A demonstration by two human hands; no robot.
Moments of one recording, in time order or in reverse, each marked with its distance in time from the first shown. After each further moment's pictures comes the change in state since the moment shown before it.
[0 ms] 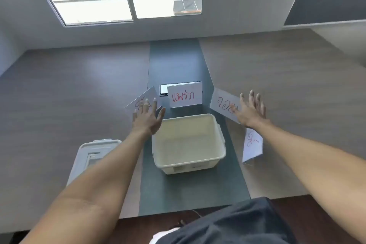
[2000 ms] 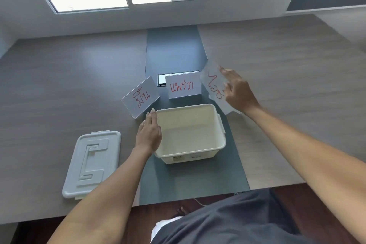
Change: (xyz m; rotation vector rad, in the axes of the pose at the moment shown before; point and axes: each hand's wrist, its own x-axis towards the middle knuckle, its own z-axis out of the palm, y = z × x) left_hand -0.057 -0.013 0.060 -0.099 0.108 0.107; right_hand -0.024 -0.054 -0.030 0.411 0.447 -0.602
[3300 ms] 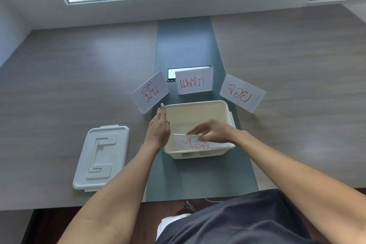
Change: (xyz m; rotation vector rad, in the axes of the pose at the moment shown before) left_hand 0.012 0.000 0.004 -0.185 -0.027 -0.031; right_hand -0.053 -0.025 0.089 0.402 -0.926 0.199
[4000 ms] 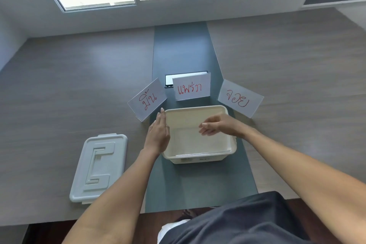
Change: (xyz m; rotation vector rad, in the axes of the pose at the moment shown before) left_hand 0.015 0.005 0.000 0.008 -0.004 0.023; right_hand 0.008 0.021 -0.044 0.298 0.095 0.117
